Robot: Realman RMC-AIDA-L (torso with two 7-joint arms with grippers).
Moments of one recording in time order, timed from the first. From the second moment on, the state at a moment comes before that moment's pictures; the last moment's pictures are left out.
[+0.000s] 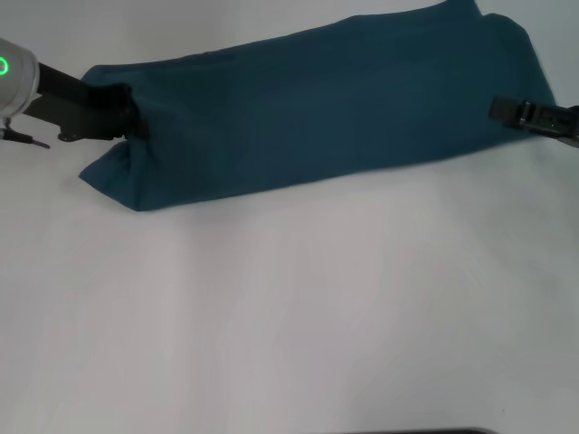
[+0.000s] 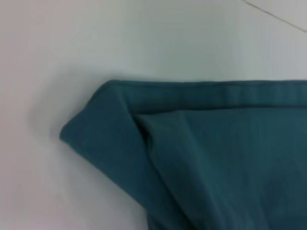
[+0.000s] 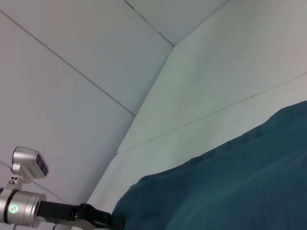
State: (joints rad) left arm -0.82 -2.01 -2.34 -0.70 -0.54 1.31 -2.83; right arm 0.38 1.97 -0.57 -0.62 -1.92 -1.59 1.97
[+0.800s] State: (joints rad) left arm -0.74 -1.93 -2.34 -0.78 -0.49 1.51 -2.77; right arm 0.37 1.97 -0.57 -0.61 -1.92 -1.58 1.97
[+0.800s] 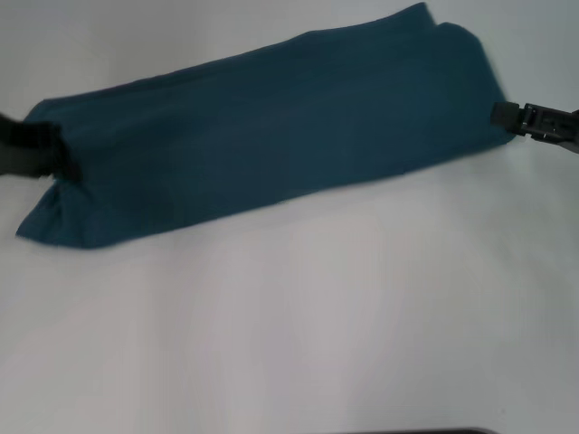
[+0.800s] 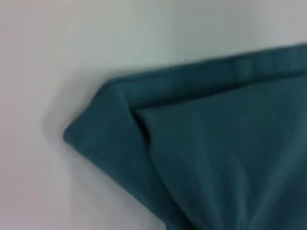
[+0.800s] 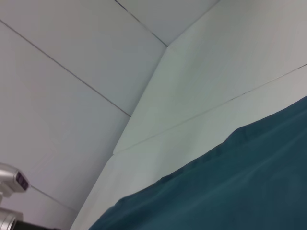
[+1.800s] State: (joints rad) left arm -0.73 -1.96 -2.47 -0.92 -0.79 1.69 -2.78; right arm 0.38 1.97 -0.58 -0.61 -1.96 -1.58 1.98
